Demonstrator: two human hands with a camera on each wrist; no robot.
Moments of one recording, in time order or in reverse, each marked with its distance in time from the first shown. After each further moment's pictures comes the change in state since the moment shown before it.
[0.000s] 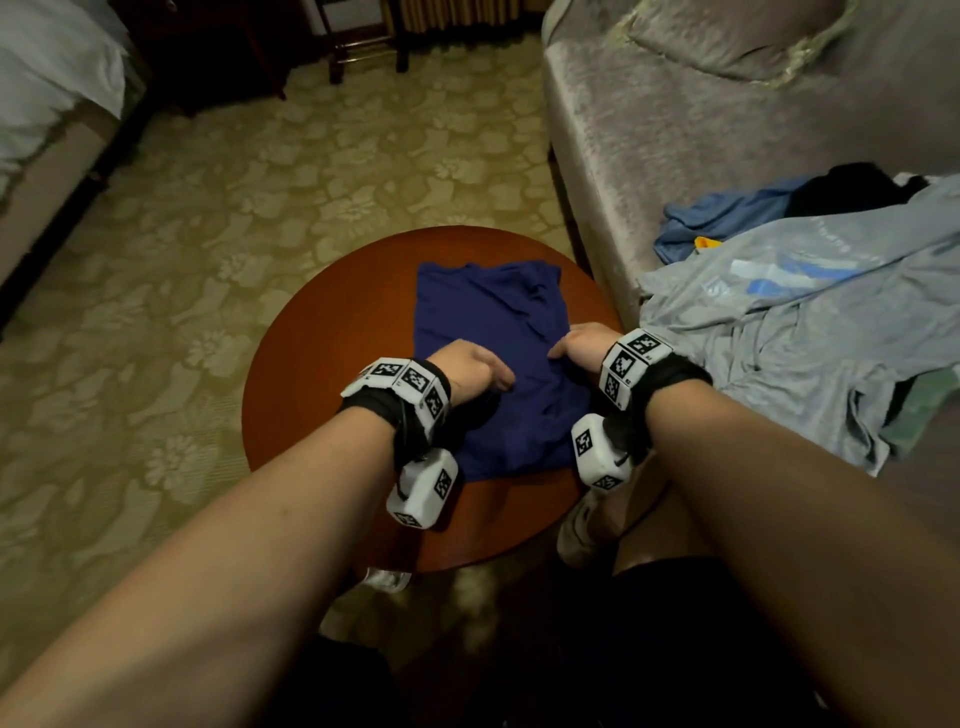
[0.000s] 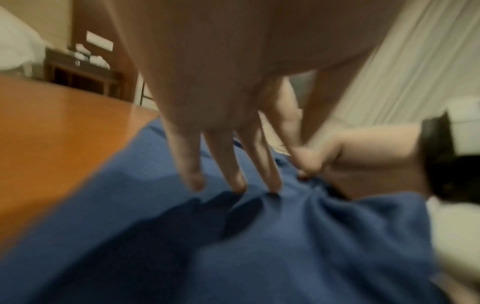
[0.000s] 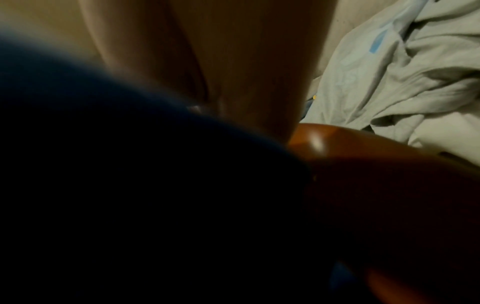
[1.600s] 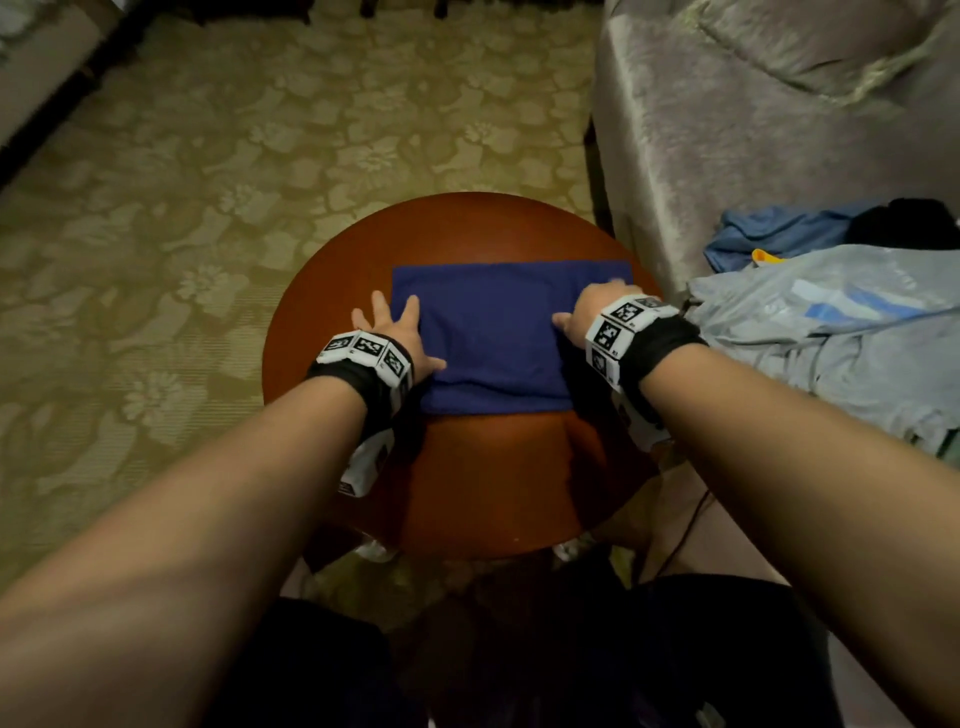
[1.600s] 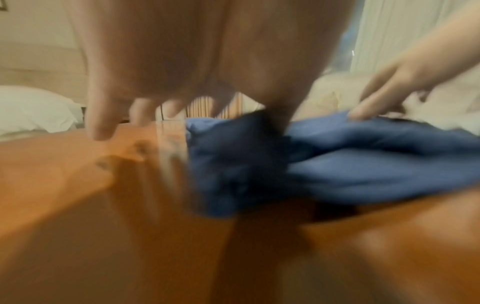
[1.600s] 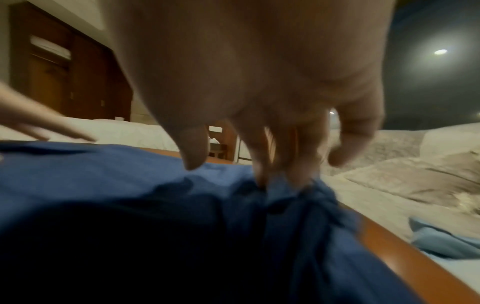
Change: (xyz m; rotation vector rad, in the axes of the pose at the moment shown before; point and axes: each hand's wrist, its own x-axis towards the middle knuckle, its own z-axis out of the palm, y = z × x) left_hand 0.025 -0.105 -0.060 0.471 0.206 -0.334; right_hand -0.002 -0.065 0.028 -0.991 0.230 -0.079
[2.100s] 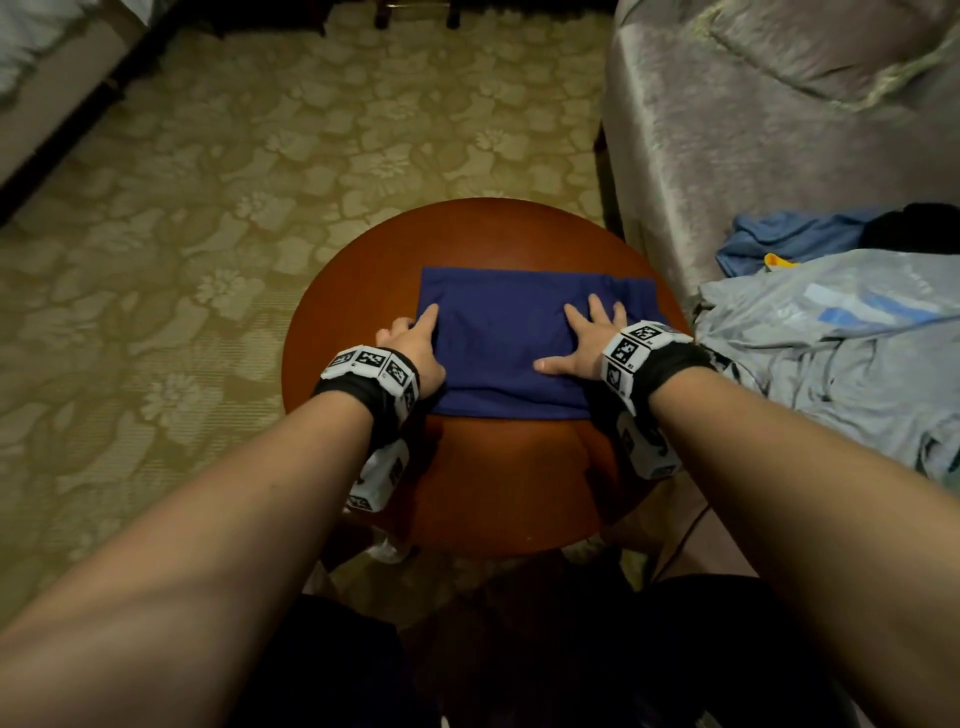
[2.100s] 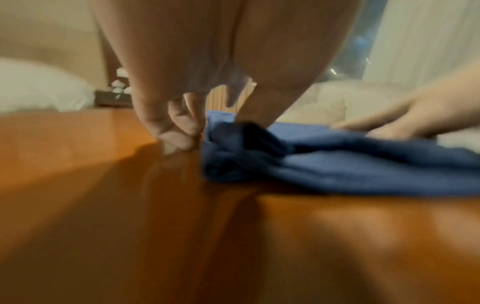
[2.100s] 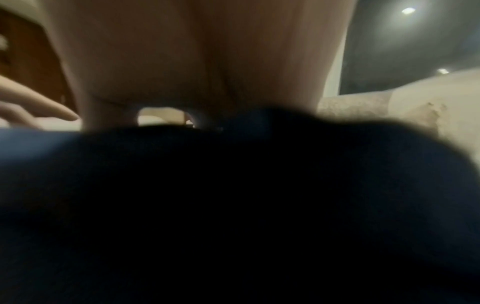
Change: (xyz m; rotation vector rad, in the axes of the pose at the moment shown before) left_hand -0.012 -0.011 0.006 -0.169 0.053 0.116; right_hand 0.001 -0.007 0.031 0.185 -0.216 -0.074
